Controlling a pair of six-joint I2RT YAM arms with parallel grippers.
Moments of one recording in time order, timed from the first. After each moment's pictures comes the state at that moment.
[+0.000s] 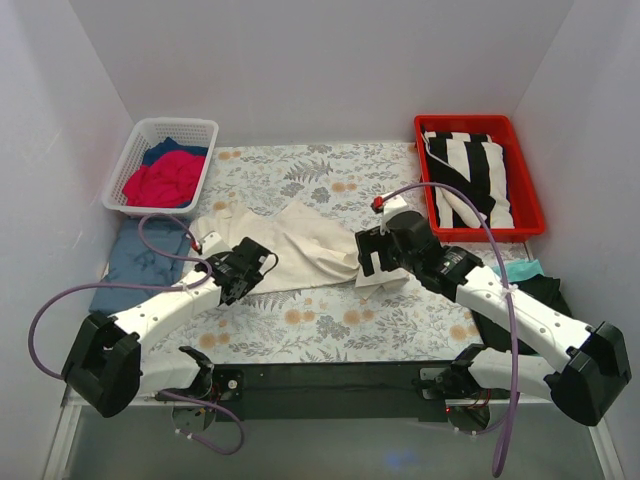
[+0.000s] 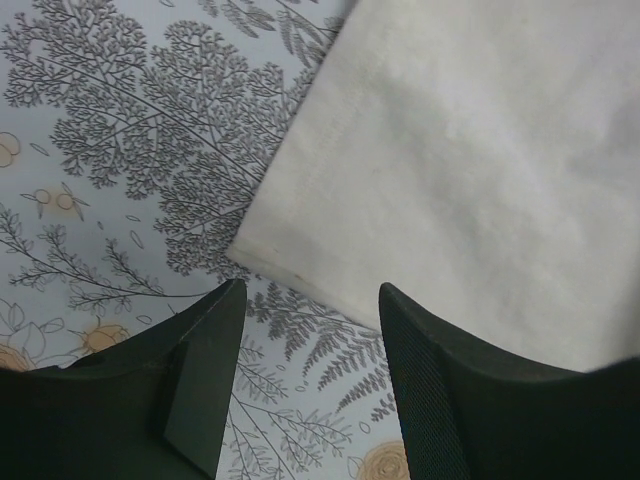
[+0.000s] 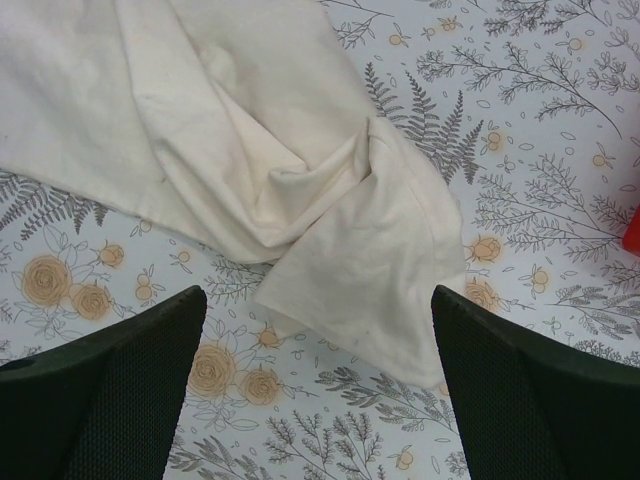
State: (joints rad) left arm -0.63 1.20 0.70 -0.66 -0.58 -1.22; right arm 0.76 1.11 0.87 -0.40 0.18 0.20
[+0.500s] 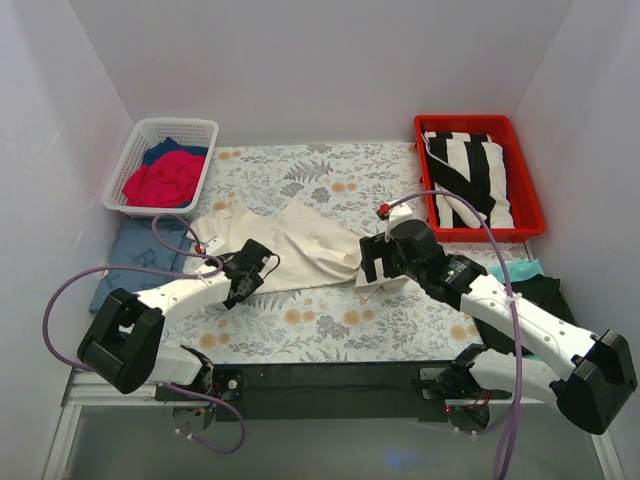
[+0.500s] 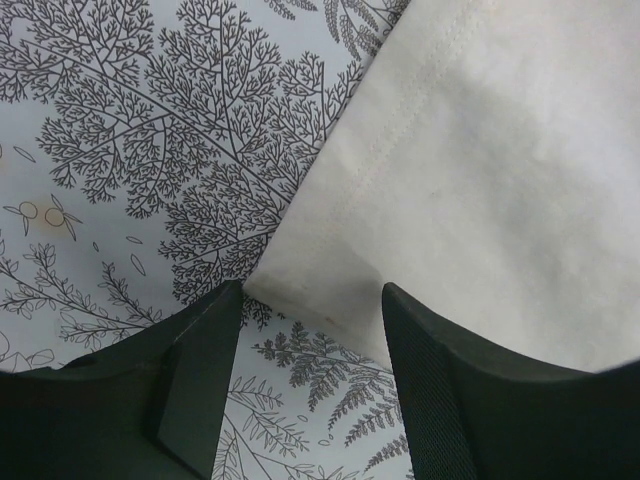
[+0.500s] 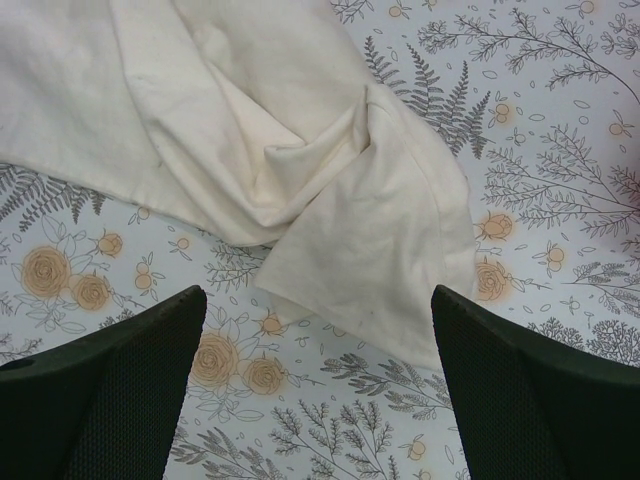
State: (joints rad) left arm -0.56 1.34 0.64 -0.57 -0.54 -1.22; right arm 0.77 1.07 0.79 -0.37 0.18 0.25
